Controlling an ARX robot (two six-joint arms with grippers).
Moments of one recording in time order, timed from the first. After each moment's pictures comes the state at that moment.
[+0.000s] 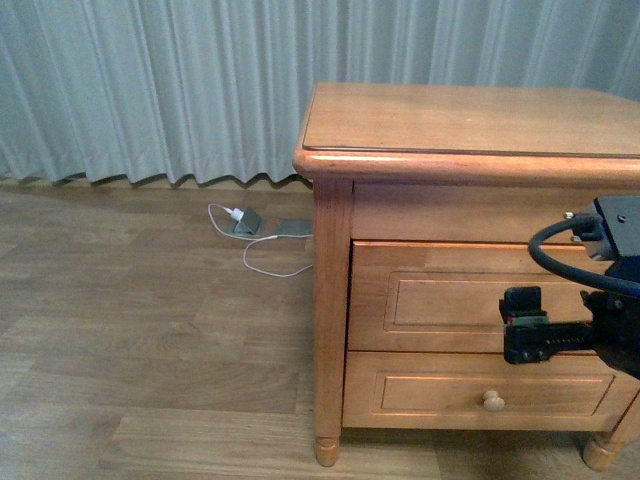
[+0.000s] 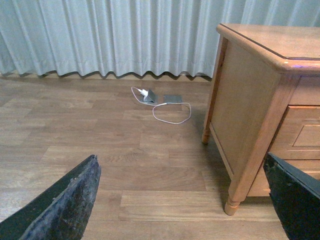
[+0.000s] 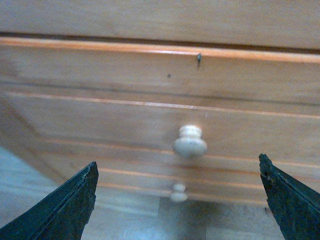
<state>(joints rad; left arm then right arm) 0.00 0.00 0.02 0.00 0.00 0.00 0.11 1.97 0.67 0.91 -0.05 0.01</state>
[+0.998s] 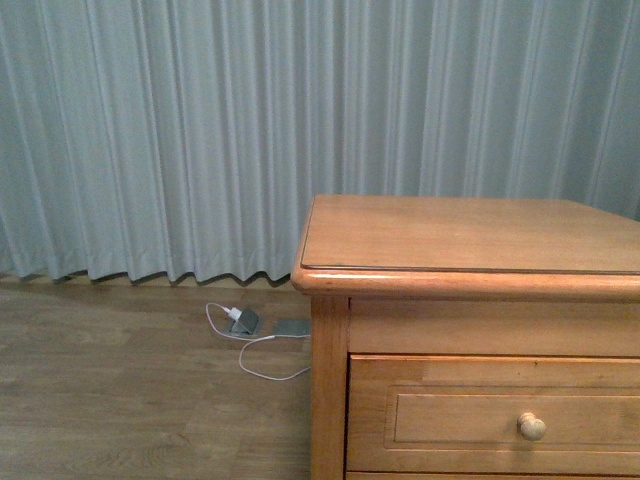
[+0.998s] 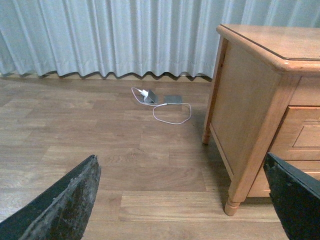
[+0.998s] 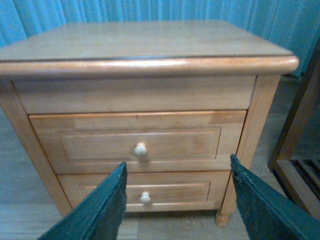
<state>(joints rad) 0.00 0.00 0.02 0.00 0.00 0.00 -0.01 0.72 0.01 0.69 0.00 0.01</state>
